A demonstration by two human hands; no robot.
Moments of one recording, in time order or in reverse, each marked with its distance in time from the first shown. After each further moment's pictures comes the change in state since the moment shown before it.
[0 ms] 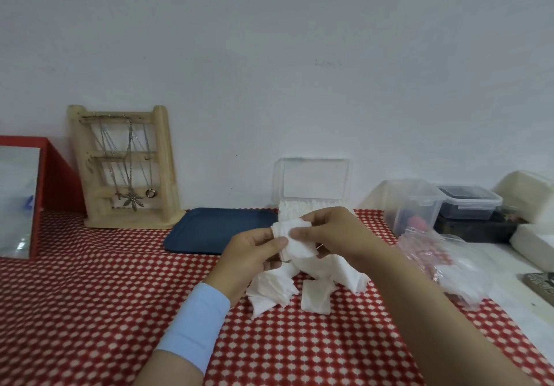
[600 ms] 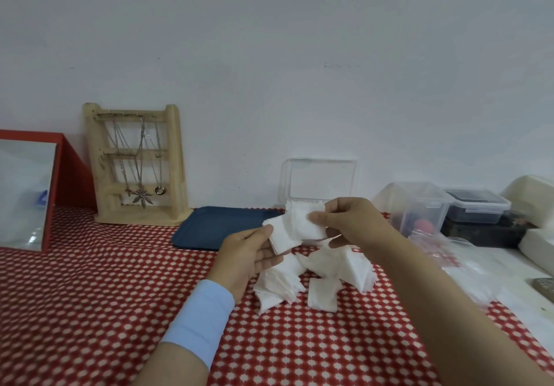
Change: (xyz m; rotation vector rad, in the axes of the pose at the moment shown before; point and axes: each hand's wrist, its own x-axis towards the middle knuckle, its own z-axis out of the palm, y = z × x) left_hand -0.003 -0.003 -0.009 -0.309 0.142 -0.079; right_hand -0.007 -0.011 -0.010 0.069 0.128 0.003
